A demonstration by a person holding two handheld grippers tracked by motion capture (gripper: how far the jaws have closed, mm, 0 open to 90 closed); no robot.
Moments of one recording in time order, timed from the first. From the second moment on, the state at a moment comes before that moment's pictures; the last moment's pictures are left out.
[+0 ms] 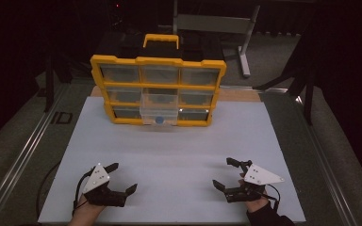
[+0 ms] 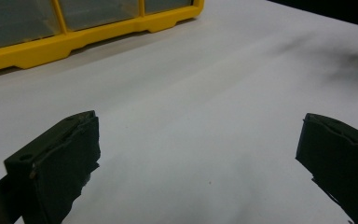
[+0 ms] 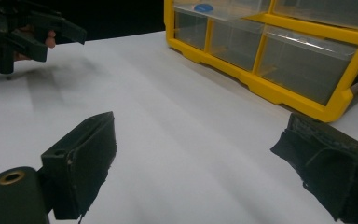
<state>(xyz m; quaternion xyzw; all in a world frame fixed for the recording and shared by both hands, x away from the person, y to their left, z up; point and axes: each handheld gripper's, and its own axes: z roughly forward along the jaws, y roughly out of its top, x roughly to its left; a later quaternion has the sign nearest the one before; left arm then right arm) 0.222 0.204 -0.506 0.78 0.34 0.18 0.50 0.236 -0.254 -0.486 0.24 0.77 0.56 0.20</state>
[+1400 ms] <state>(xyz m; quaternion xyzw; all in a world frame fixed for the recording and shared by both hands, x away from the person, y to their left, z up) 0.222 0.204 -0.505 0.77 0.34 0.17 0.50 0.214 -0.236 -0.381 0.28 0.72 0.56 0.29</state>
